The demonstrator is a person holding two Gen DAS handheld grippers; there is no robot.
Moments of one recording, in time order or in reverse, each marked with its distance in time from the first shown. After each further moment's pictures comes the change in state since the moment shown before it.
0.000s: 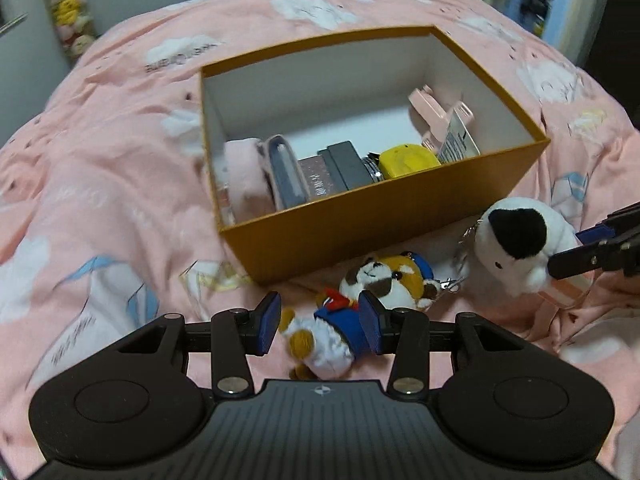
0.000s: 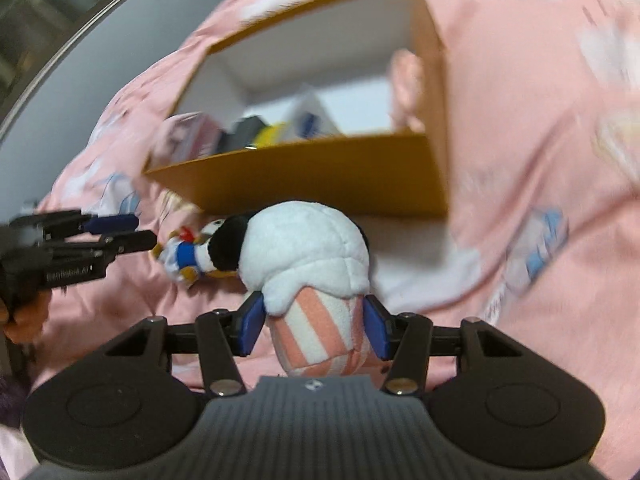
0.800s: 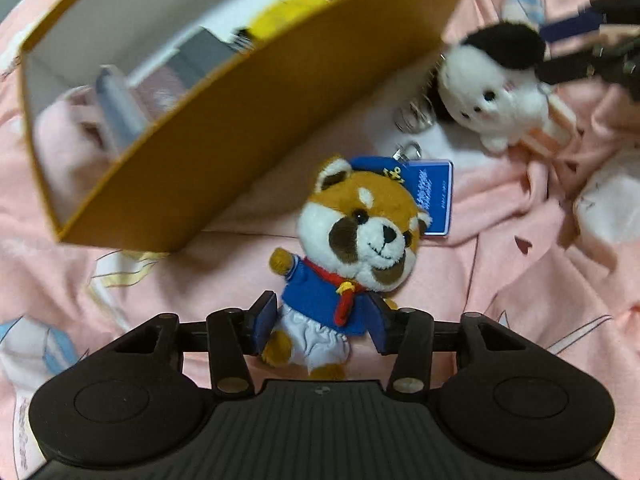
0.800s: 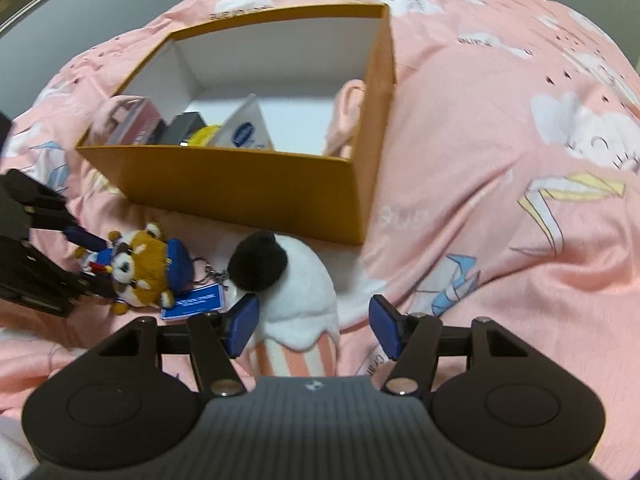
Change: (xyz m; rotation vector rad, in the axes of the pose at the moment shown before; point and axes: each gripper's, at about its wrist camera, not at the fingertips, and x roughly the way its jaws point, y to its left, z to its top) left arm 0.073 -0.038 -0.006 0.374 0.357 -0.121; right arm -0.005 0.007 0.006 -0.220 -0.055 -0.270
